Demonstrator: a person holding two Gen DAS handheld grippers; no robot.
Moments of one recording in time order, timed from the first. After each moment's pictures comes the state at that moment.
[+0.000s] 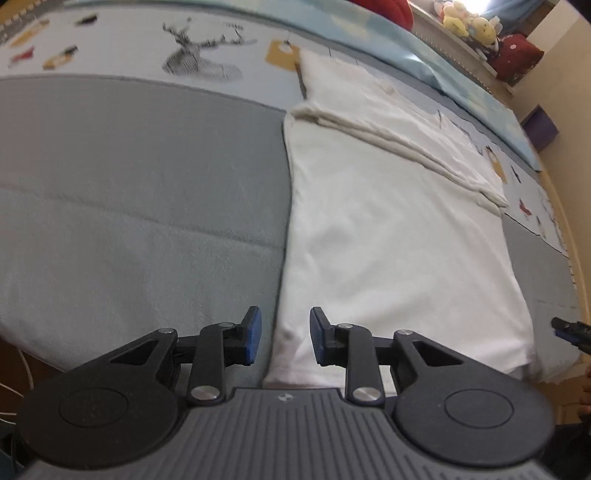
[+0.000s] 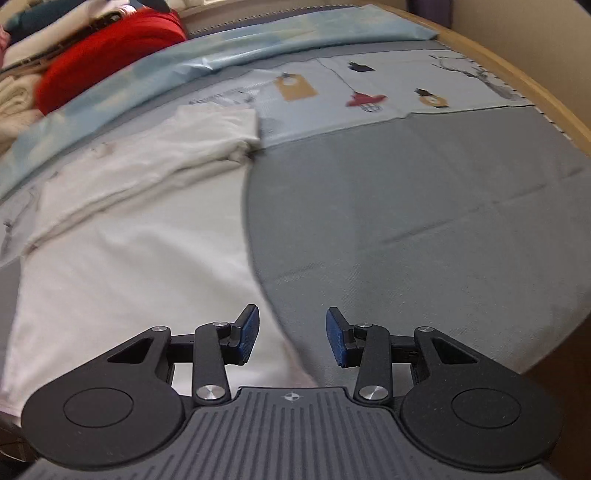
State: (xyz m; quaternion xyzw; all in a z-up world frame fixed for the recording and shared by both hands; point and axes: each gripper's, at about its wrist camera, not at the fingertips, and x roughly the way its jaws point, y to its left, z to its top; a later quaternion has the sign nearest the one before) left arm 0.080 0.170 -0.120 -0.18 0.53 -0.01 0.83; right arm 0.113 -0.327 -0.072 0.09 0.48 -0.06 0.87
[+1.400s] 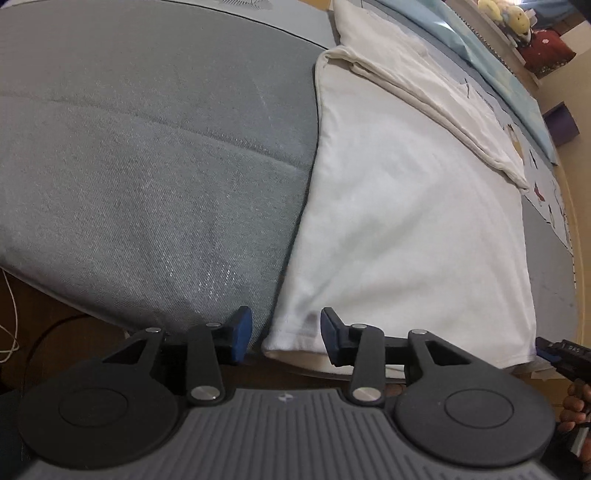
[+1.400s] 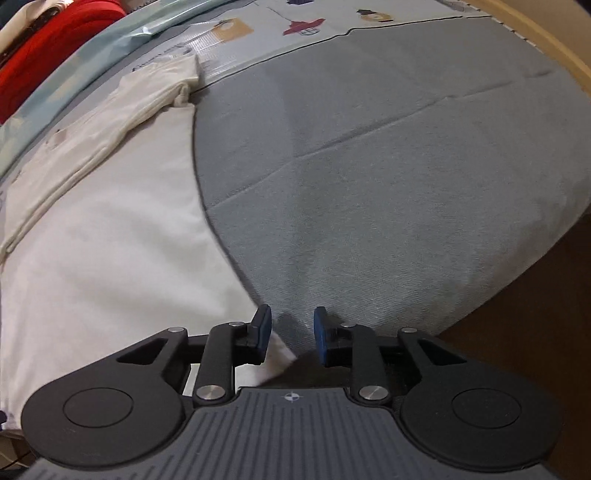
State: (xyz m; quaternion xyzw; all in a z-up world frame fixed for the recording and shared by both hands) left arm 0.076 0.166 -0.165 -0.22 0.59 0.01 0.78; right arm 0.073 -0.357 -0.110 0.16 0.54 -0.10 0.82
